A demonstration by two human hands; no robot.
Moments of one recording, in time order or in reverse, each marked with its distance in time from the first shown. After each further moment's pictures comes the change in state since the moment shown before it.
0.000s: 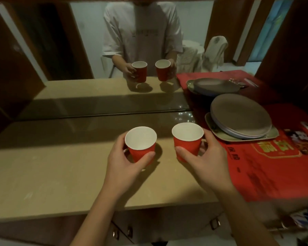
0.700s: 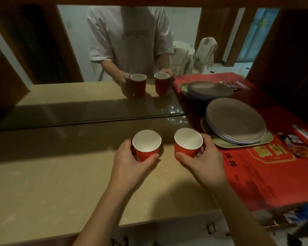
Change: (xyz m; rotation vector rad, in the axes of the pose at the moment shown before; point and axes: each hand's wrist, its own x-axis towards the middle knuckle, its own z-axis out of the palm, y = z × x) left_hand 0.039 -0.018 0.027 0.279 -0.052 -0.055; right_hand 0.024 0.026 0.000 -0.055 -0.024 0.109
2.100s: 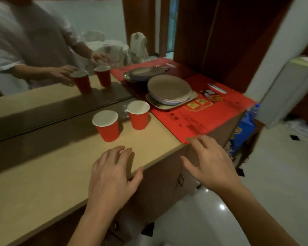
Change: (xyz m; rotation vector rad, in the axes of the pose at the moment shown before) left_hand -0.112 0.018 -0.037 0.641 -0.295 0.575; right_hand -0.185 -0.034 -0.082 -0.965 0.132 -0.044
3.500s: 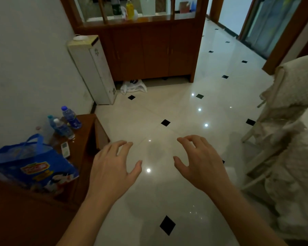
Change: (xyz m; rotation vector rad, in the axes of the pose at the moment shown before) left_hand 0.020 0.699 0.192 -0.270 -0.286 1.074; right_hand -0.347 0.500 -0.202 -0.270 0.196 1.033
